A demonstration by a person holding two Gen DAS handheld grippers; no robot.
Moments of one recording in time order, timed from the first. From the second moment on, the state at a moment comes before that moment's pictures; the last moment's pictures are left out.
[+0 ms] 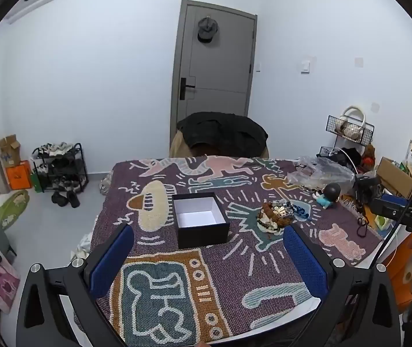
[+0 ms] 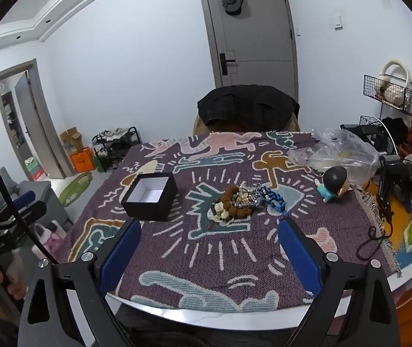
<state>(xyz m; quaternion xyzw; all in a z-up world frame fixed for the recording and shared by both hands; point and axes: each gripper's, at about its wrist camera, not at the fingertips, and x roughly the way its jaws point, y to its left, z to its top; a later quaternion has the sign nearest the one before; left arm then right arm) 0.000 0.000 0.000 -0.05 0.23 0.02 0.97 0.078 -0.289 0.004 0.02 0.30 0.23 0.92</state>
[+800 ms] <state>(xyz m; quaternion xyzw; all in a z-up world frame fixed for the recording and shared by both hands) -0.001 -0.002 0.006 -0.05 0.21 0.01 0.98 0.074 -0.284 0.006 0.01 0.29 0.23 0.93</state>
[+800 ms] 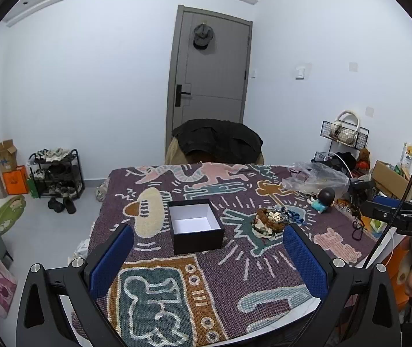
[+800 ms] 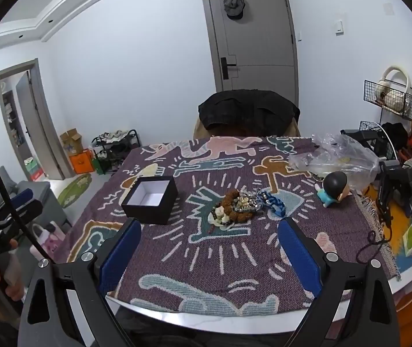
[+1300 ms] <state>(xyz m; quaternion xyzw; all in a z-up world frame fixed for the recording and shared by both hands) -0.007 0.000 0.008 -0.06 0.21 0.00 0.98 0.075 -0.284 0.006 0.01 0.29 0.23 0.93</state>
